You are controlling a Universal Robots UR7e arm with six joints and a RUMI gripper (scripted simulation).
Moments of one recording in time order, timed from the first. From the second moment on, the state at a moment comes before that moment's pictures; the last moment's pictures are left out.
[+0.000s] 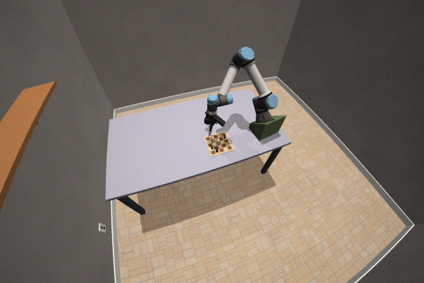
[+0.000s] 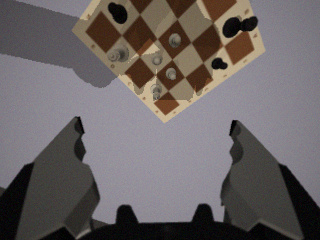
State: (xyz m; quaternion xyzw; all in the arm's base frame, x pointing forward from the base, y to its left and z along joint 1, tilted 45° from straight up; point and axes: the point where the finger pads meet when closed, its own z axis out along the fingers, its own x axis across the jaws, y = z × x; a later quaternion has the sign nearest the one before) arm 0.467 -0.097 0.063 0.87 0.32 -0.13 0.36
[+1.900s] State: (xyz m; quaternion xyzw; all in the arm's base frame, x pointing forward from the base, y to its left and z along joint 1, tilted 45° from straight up) arm 0.472 -0.103 0.069 0.90 0.21 -0.09 0.37
